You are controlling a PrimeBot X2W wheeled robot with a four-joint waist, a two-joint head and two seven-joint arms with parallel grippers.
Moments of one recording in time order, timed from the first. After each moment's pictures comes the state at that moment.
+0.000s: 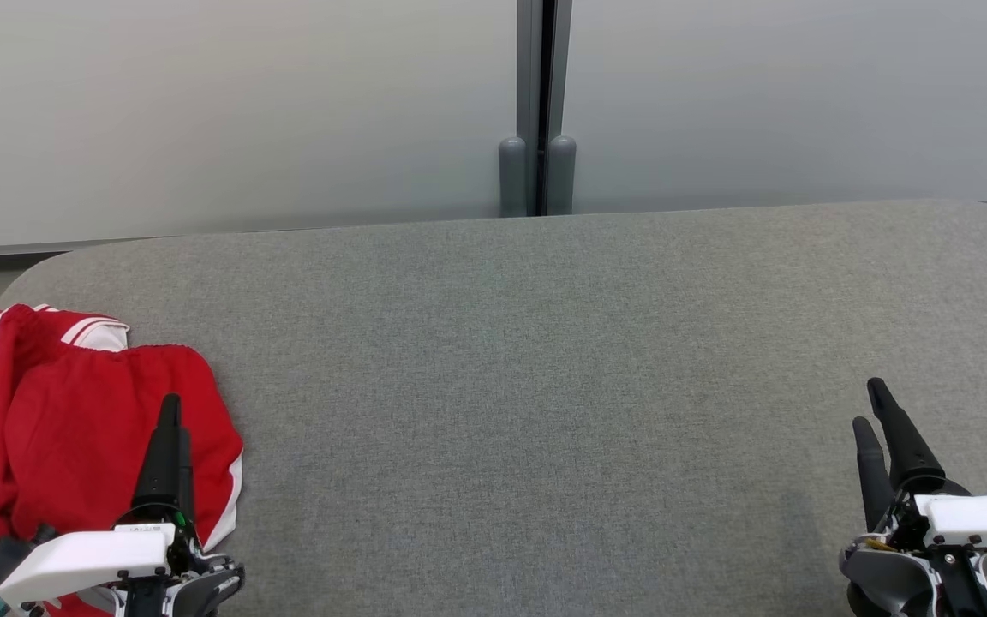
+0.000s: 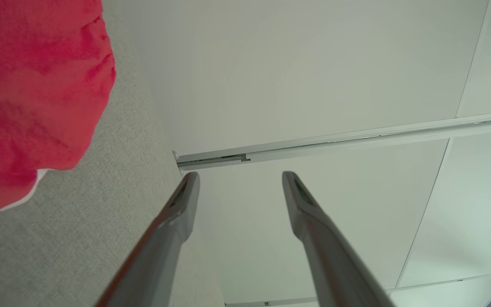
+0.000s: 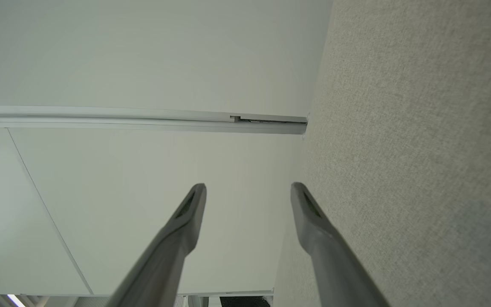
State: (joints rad) left arm -0.06 0.03 0.09 0.24 -1.54 -0.13 0.04; right arm -0.09 -0.03 -0.05 0.22 1.59 0.13 0.04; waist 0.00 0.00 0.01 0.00
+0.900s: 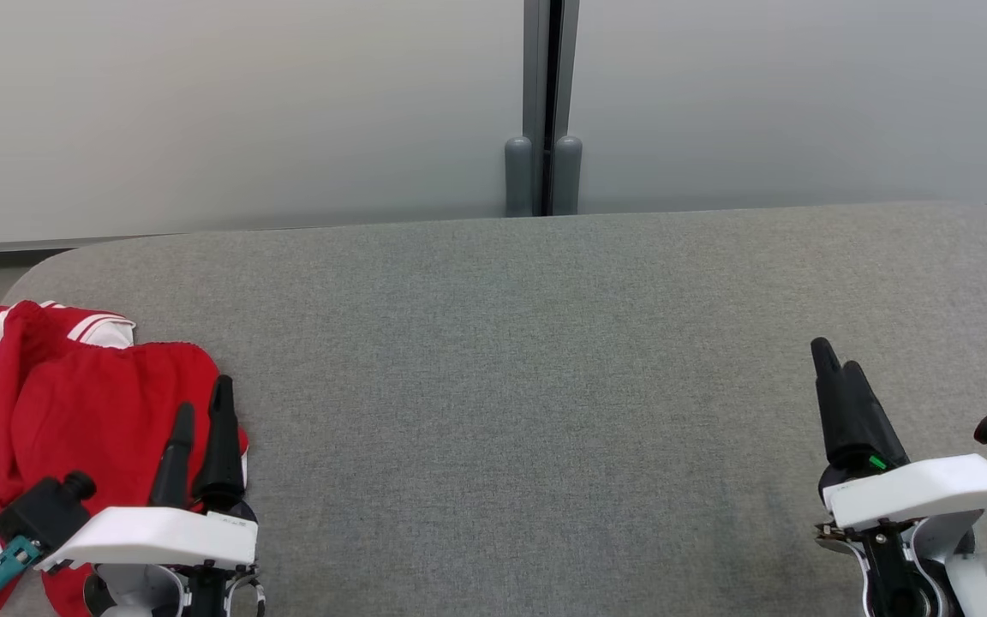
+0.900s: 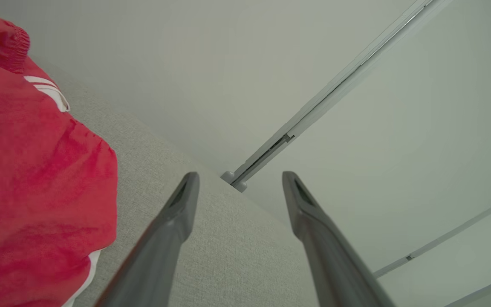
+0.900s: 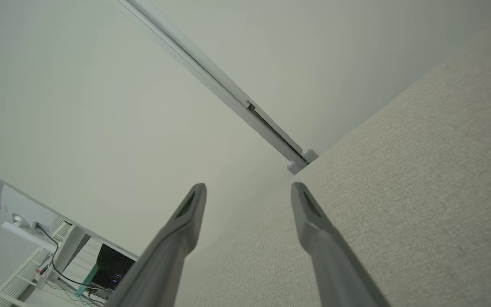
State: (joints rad) left arm -0.06 0.04 0.02 0.16 -0.87 -0.06 -0.07; right arm -0.13 -0.07 0.08 0.14 0.96 0.13 -0.07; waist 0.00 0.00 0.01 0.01
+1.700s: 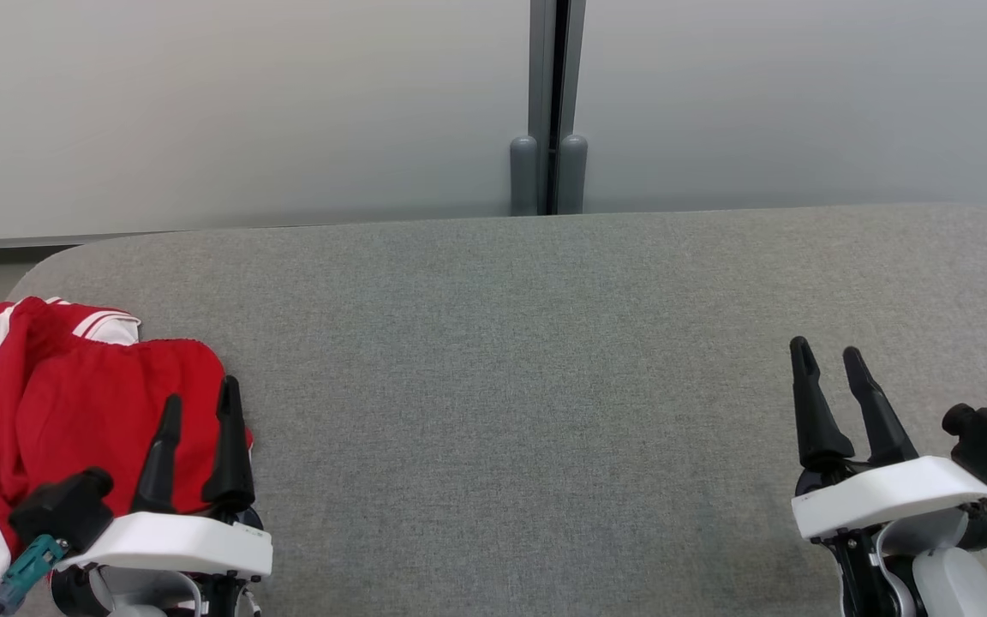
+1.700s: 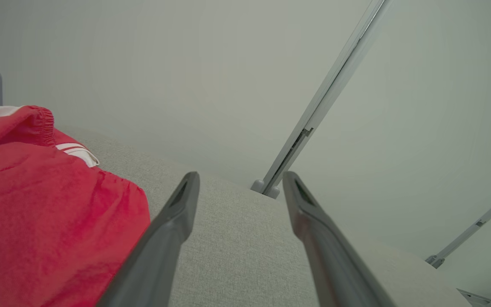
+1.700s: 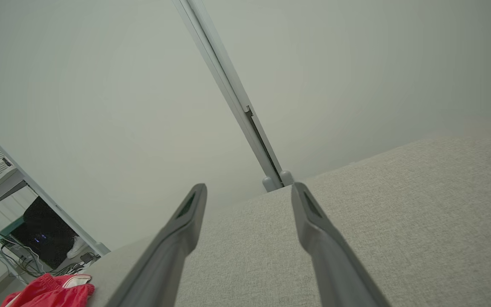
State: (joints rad) left arm -0.05 0.04 0.01 0.15 -0.57 -0.05 -0.14; right arm -0.15 -0.07 0.10 0.17 0.60 0.13 -0.14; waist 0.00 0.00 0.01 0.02
